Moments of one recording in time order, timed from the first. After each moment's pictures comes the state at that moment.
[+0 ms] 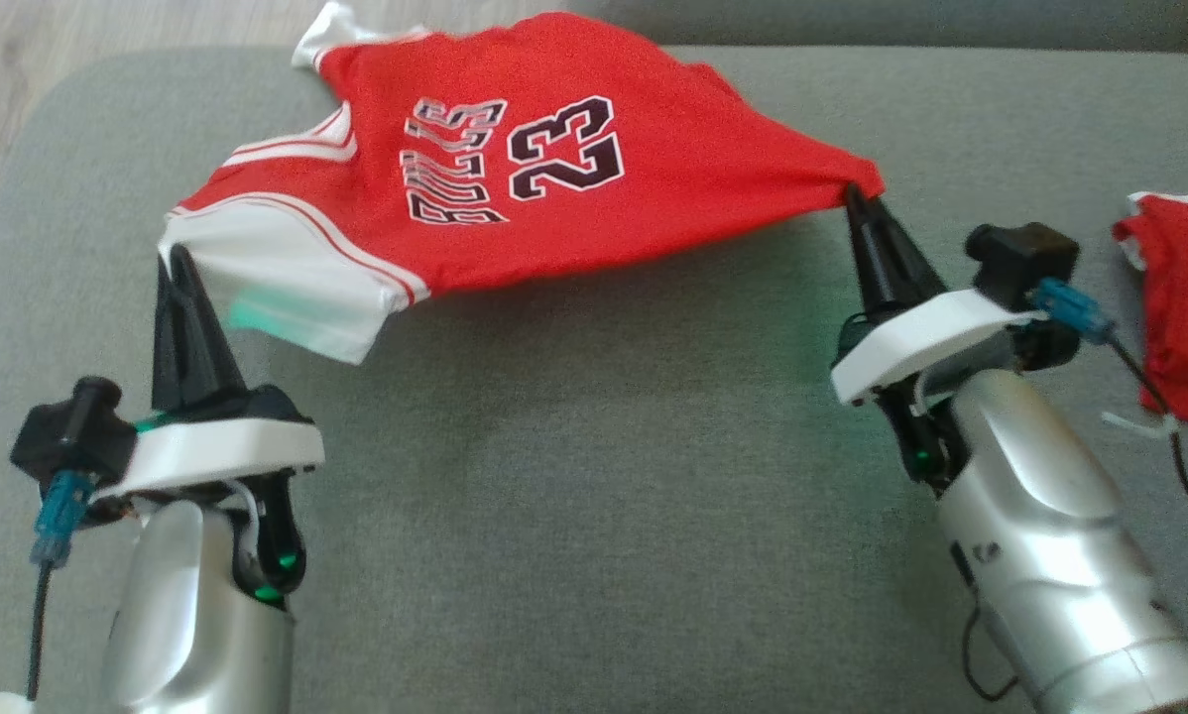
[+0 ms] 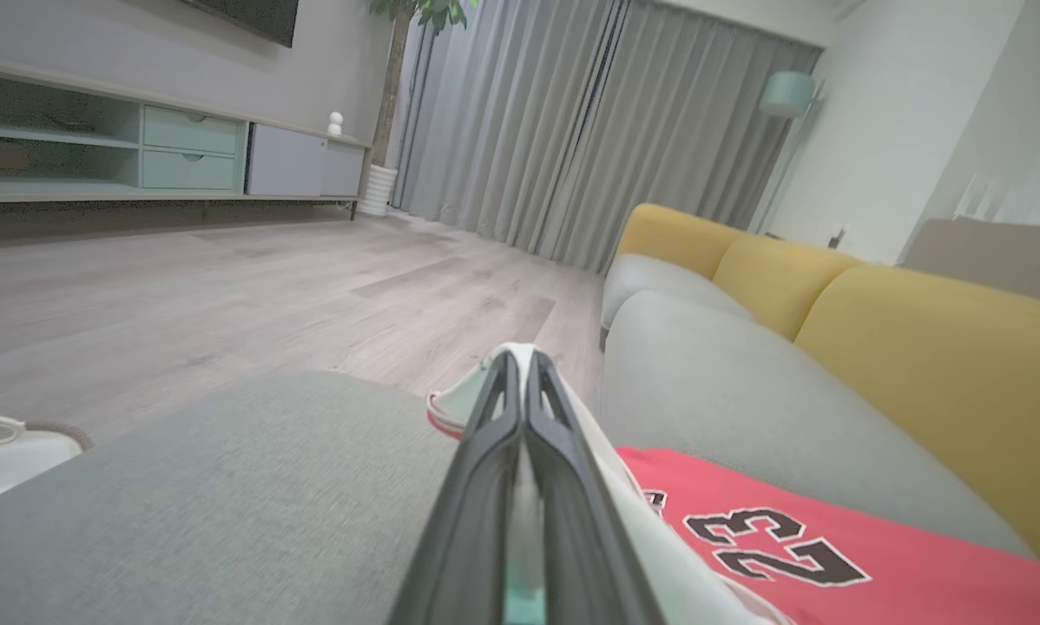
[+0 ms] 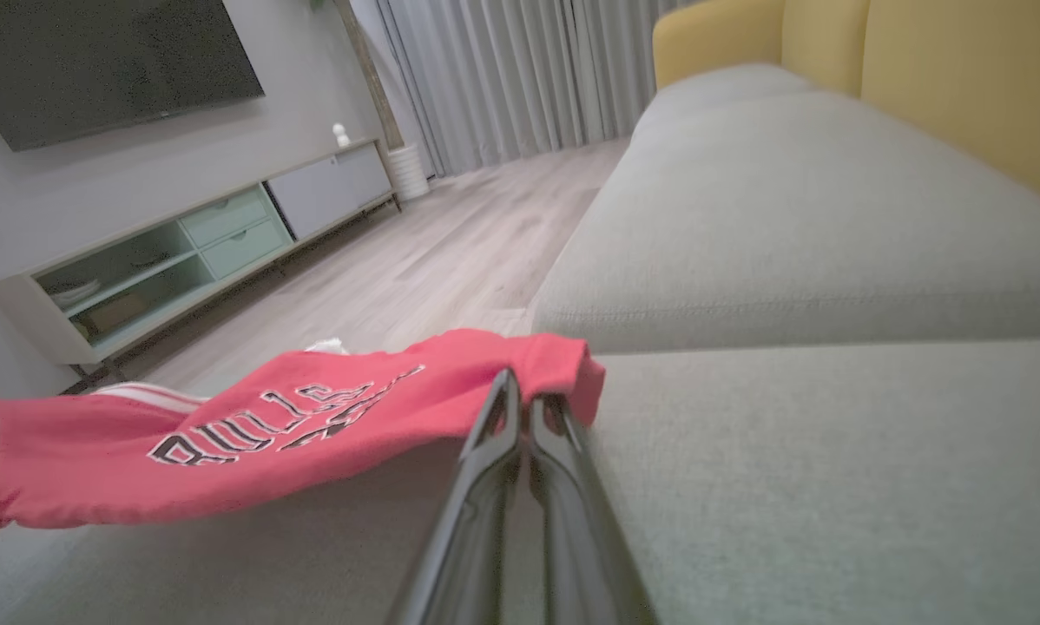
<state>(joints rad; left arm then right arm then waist) -0.35 0.03 0.03 0.35 -0.36 -0.02 -0.25 -0.64 -0.08 0.32 0.80 0.41 0.13 -0.25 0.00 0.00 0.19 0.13</state>
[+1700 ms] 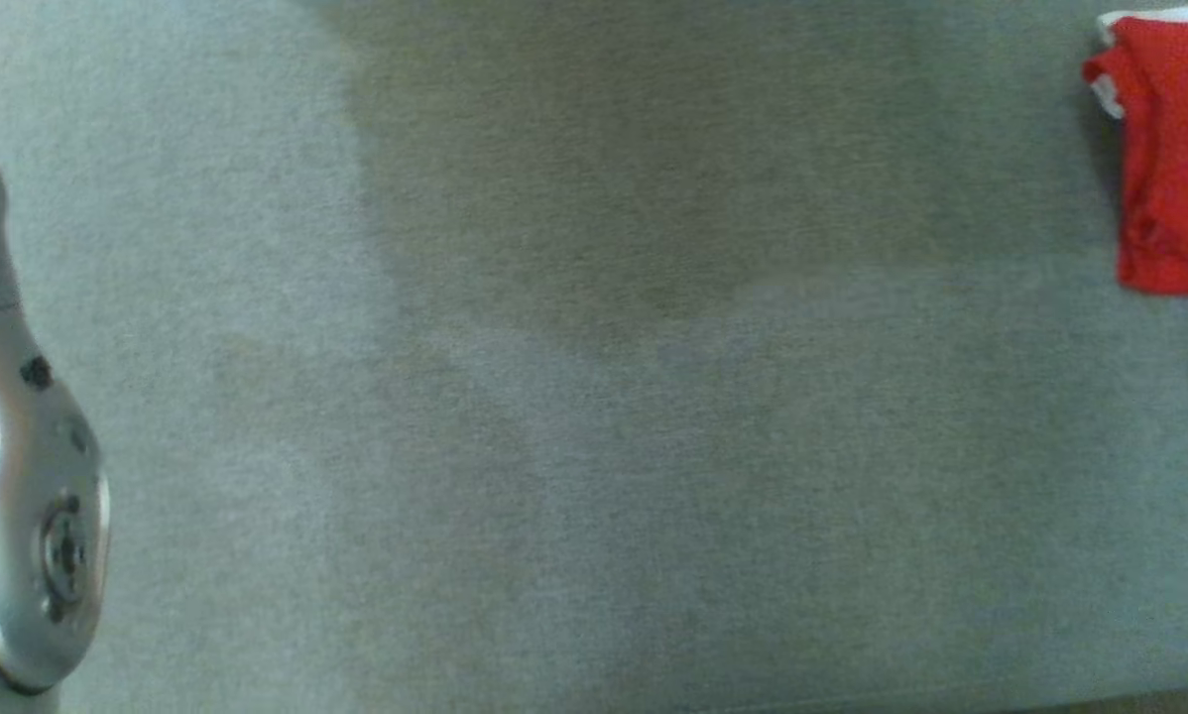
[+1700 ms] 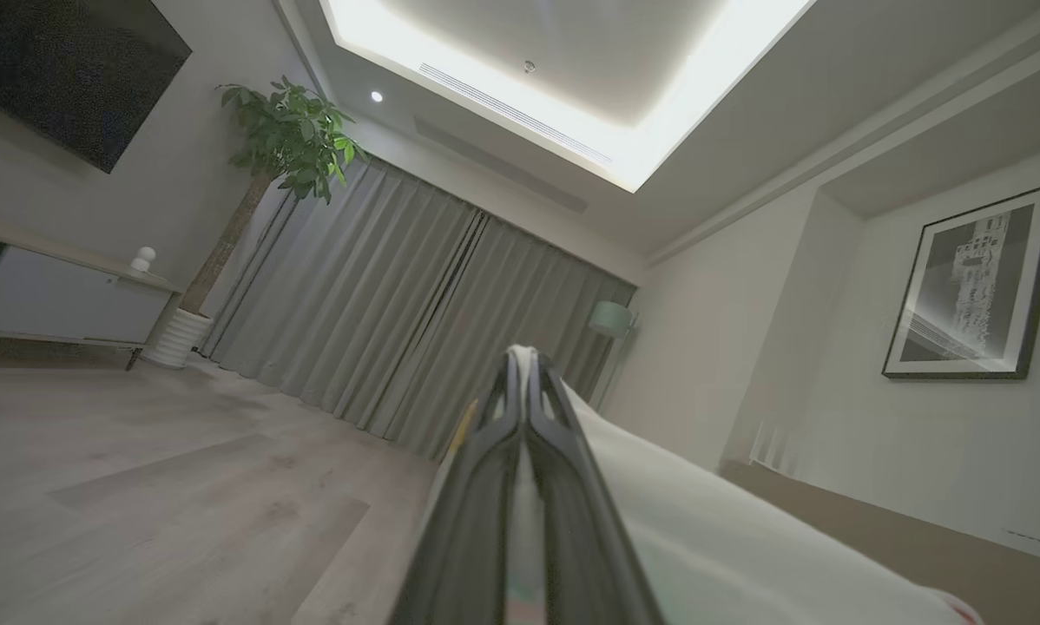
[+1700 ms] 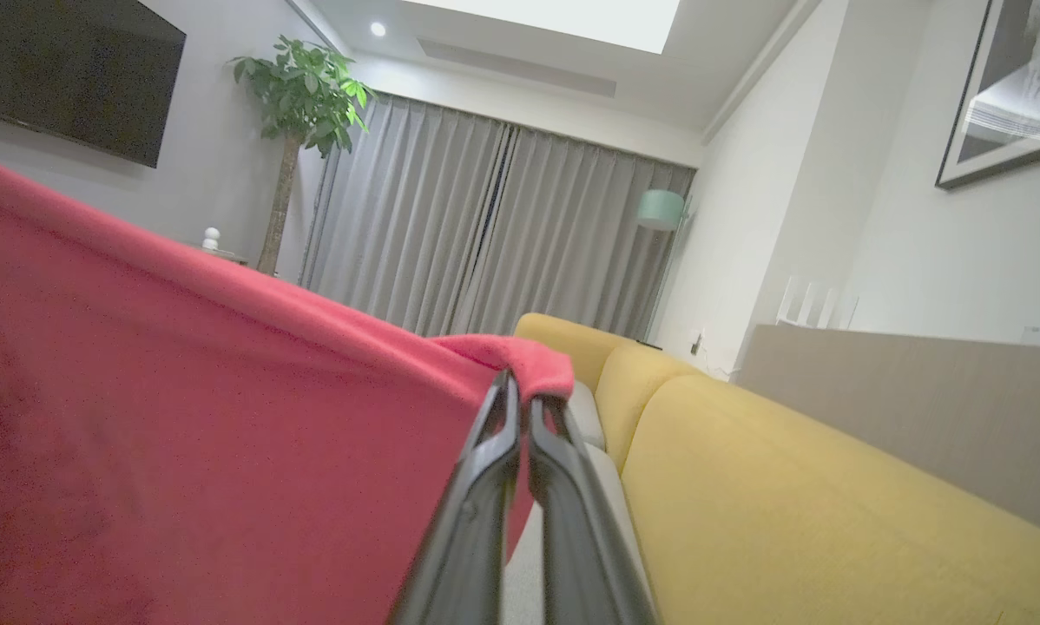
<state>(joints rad) -1.35 0.18 0.06 0.51 -0.57 0.00 -0.15 -1.32 -0.30 0.20 0.58 0.11 0.13 -0.13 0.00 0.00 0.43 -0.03</state>
